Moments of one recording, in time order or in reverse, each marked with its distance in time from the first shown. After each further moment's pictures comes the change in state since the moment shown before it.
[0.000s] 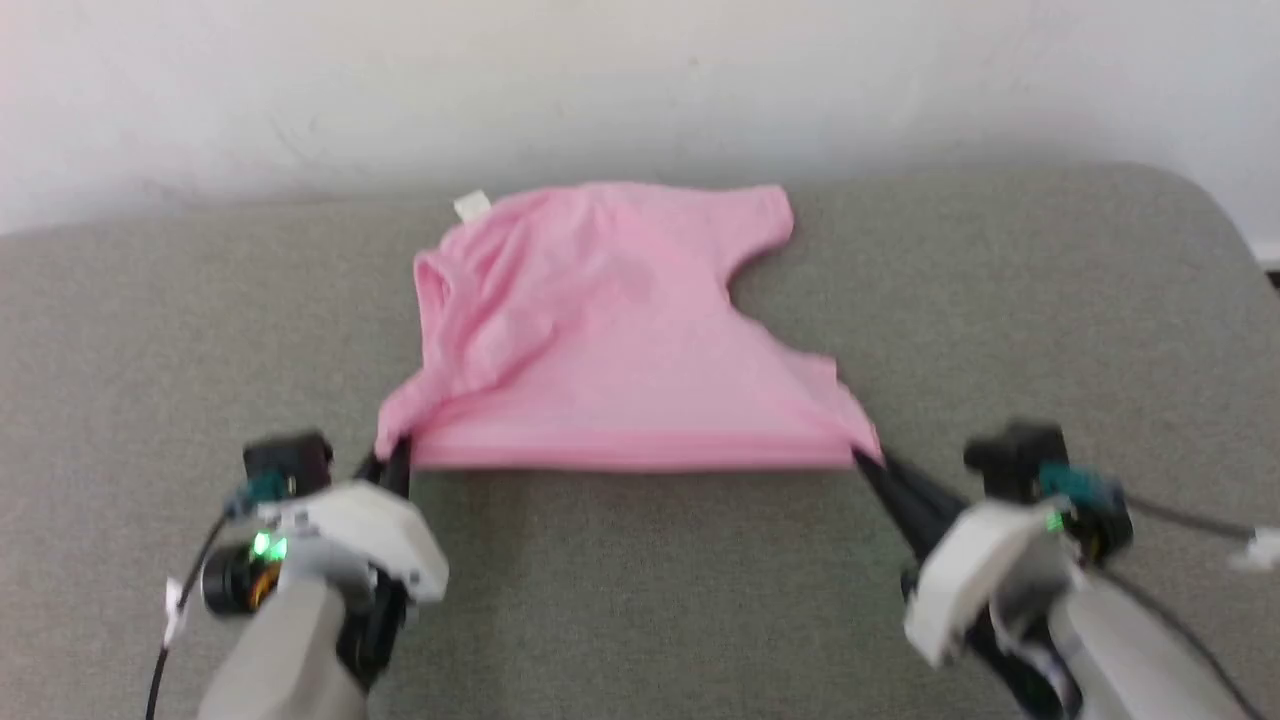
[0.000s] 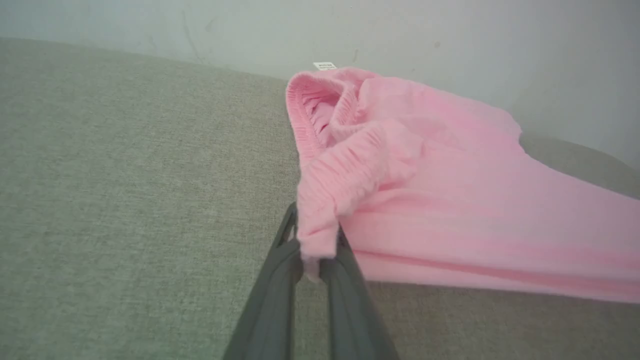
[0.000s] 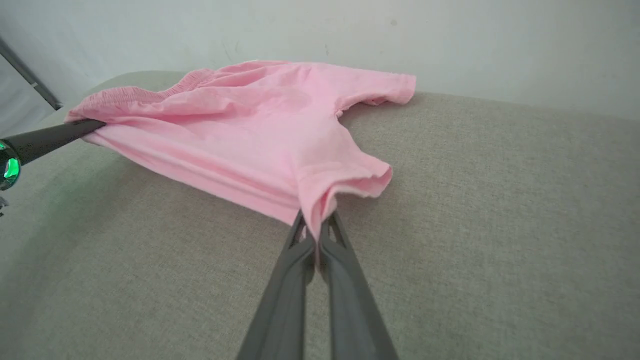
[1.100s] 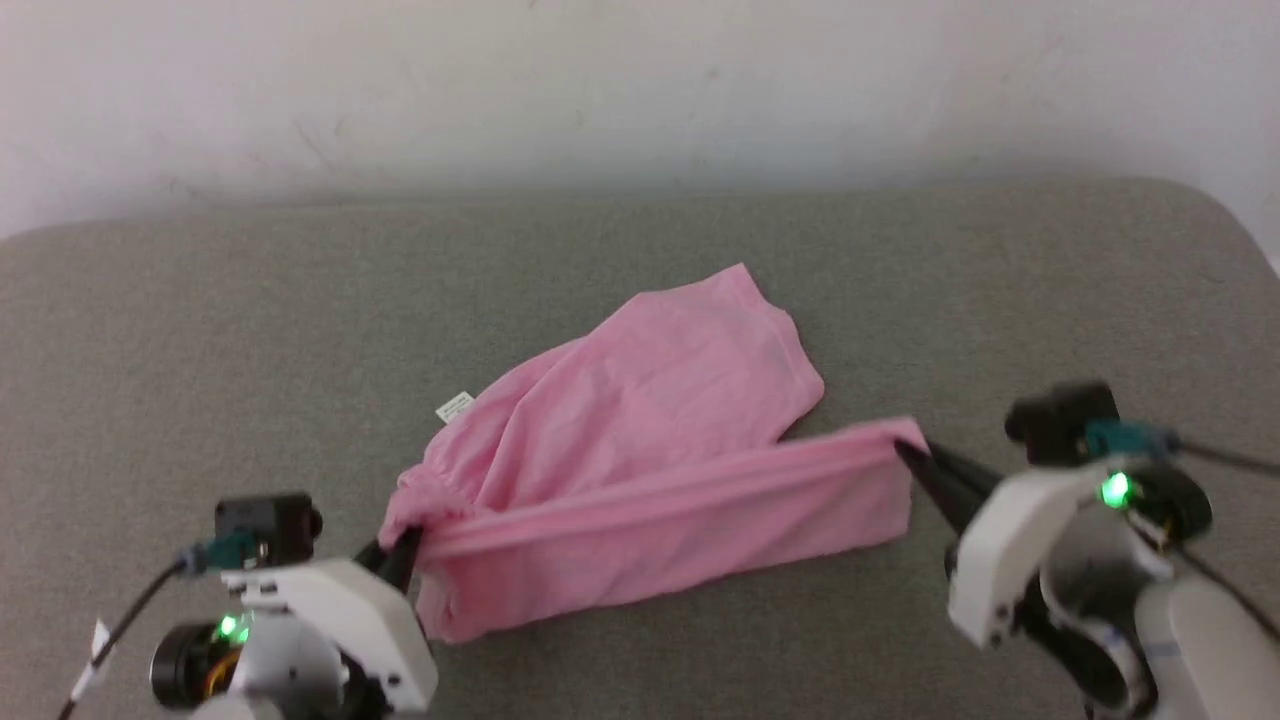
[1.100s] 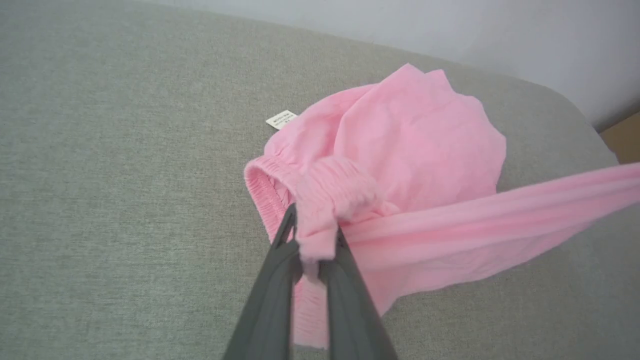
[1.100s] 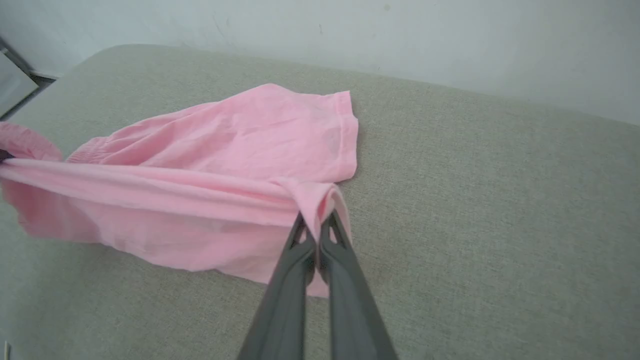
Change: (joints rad) left arm 0.567 0.229 -0.014 -1.087 -0.051 0.316 0.584; right arm 0.291 0.065 -0.295 -0.556 -0.146 0.000 0.544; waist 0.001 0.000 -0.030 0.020
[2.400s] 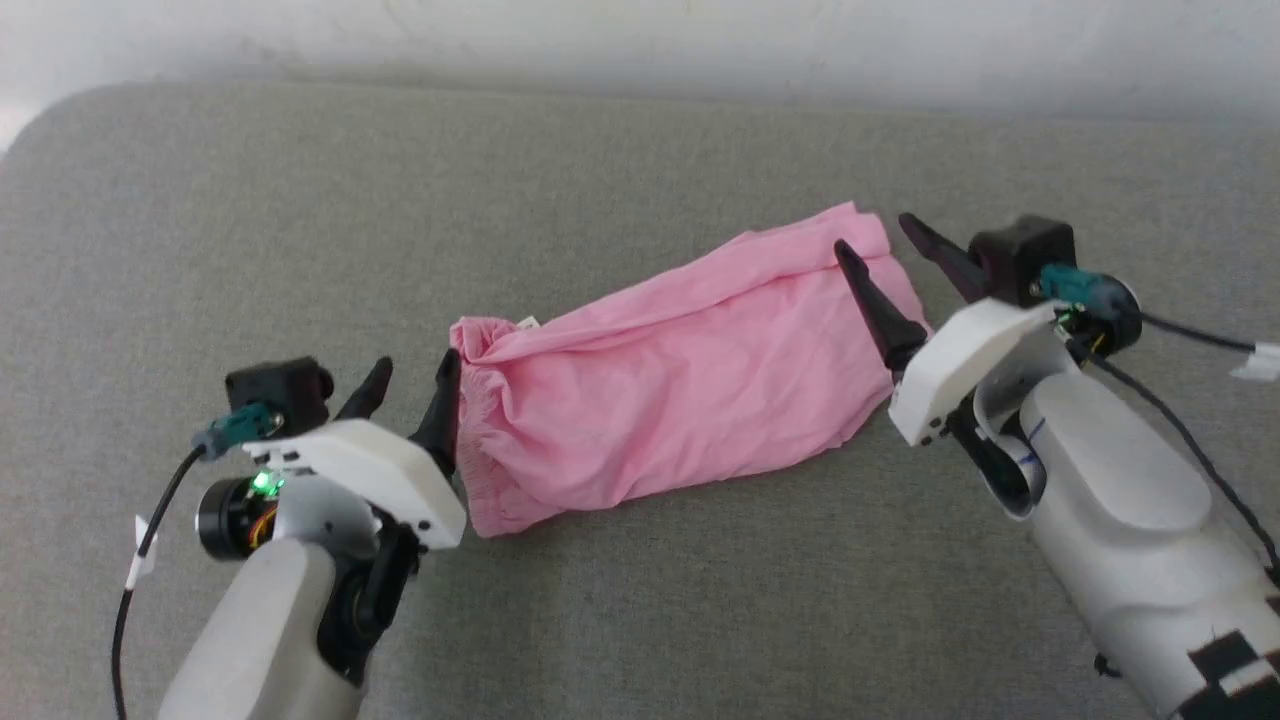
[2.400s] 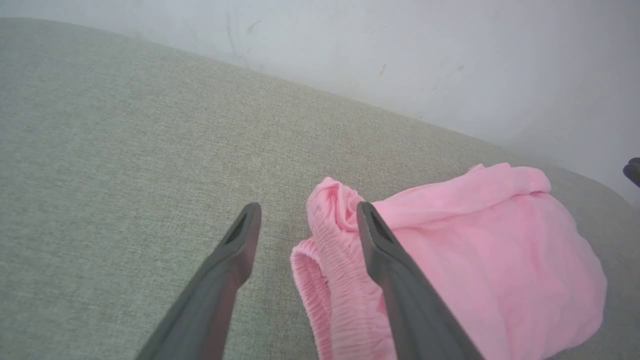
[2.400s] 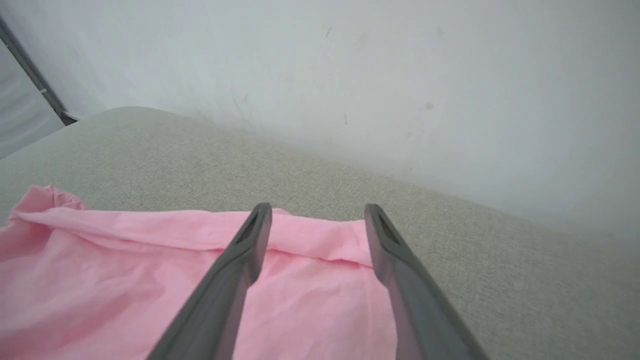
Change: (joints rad) left arm -0.416 -0.154 -0.017 0.466 -0.028 -0.156 -0.282; right arm -0.711 0.004 0.386 0.960 0.145 -0.001 -0.736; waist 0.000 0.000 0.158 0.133
